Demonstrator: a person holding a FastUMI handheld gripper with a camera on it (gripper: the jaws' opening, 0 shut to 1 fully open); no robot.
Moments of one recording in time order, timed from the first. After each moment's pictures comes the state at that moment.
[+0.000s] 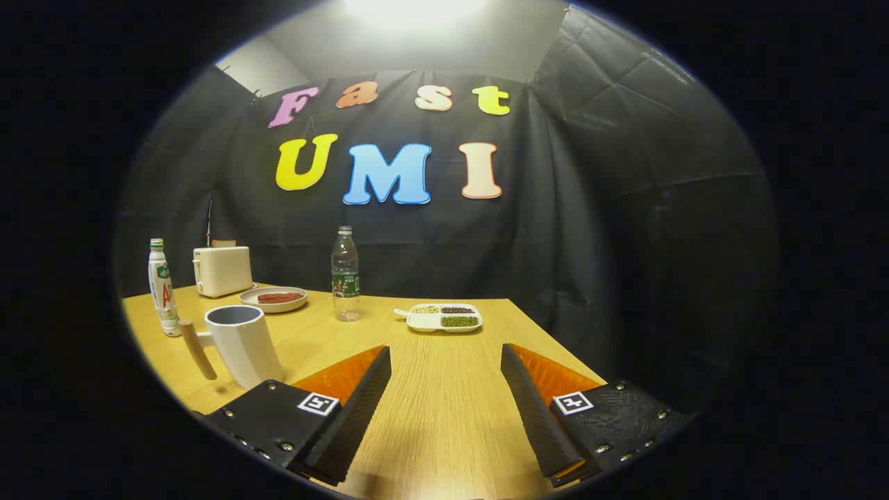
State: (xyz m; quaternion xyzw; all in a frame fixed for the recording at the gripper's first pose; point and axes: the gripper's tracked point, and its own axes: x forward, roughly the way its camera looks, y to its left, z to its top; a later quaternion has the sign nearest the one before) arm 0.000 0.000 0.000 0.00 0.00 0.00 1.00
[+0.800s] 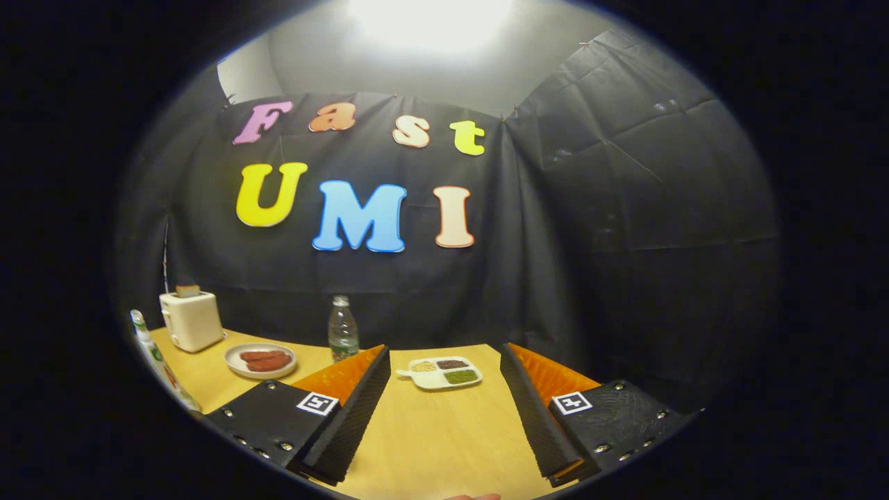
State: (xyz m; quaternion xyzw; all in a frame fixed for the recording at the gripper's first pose) arm -0.031 0.122 0.146 0.03 -0.07 -0.10 0.99
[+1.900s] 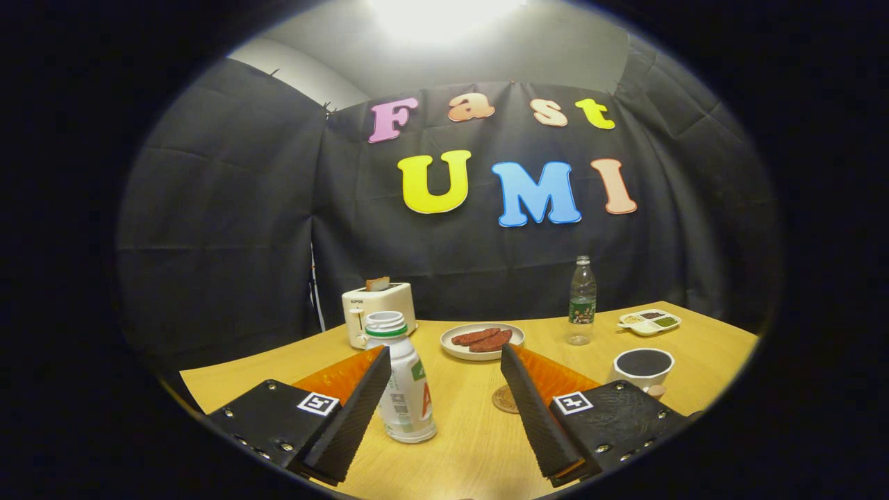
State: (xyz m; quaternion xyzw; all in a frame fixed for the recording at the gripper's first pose) arm -0.074 0.453 0.082 0.04 -0.03 0.16 0.99
